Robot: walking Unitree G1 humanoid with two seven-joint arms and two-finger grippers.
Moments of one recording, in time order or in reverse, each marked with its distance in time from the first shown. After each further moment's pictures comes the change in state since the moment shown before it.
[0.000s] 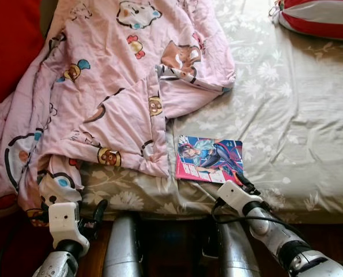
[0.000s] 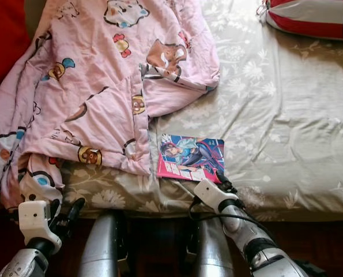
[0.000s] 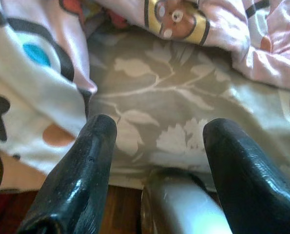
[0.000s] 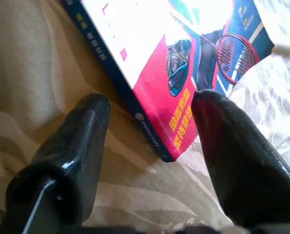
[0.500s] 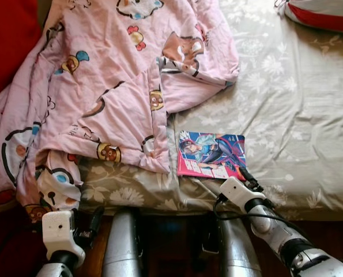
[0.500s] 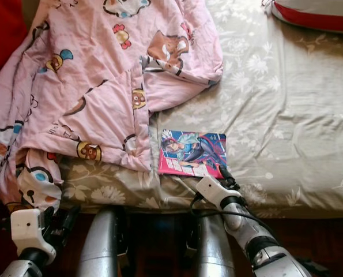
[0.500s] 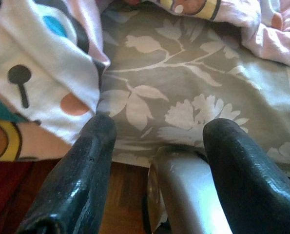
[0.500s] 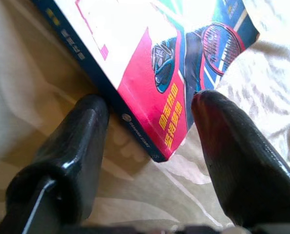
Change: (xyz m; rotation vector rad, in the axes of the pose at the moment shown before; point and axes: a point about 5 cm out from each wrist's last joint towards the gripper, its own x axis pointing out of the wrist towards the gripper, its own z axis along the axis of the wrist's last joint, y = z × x) left arm -0.026 -0.001 0.006 0.007 0.003 0.024; right arm 0.003 -0.021 0.000 -0.021 -0.021 -0.121
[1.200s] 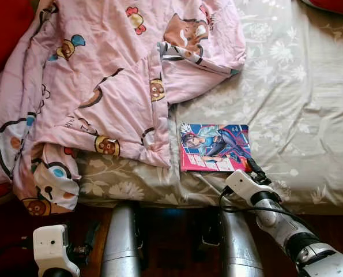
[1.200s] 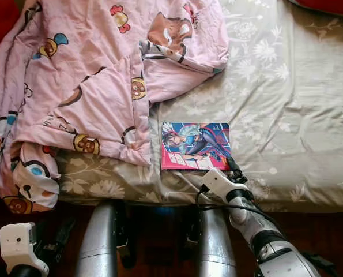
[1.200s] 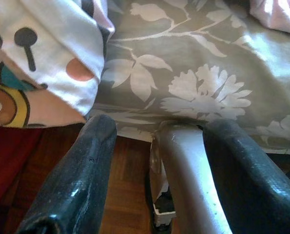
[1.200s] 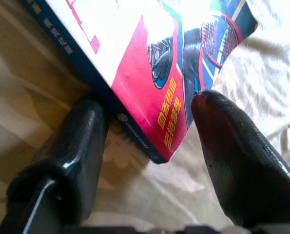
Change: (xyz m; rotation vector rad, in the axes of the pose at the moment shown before) left arm -0.023 -0.001 0.002 0.001 0.027 0.022; right arm 0.006 -0.018 0.006 -0.036 -0.040 -0.055
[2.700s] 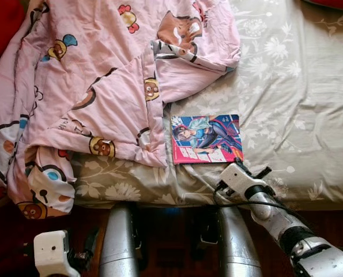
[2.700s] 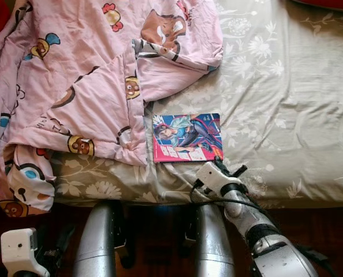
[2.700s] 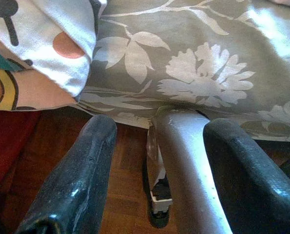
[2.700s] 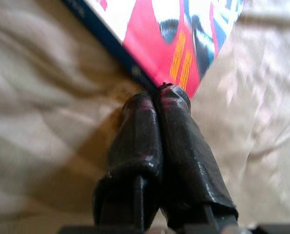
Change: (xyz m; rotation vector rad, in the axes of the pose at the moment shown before) left arm 0.001 0.001 -0.017 -0.022 0.048 0.023; right arm 0.000 0.010 0.007 0.197 0.025 0.028
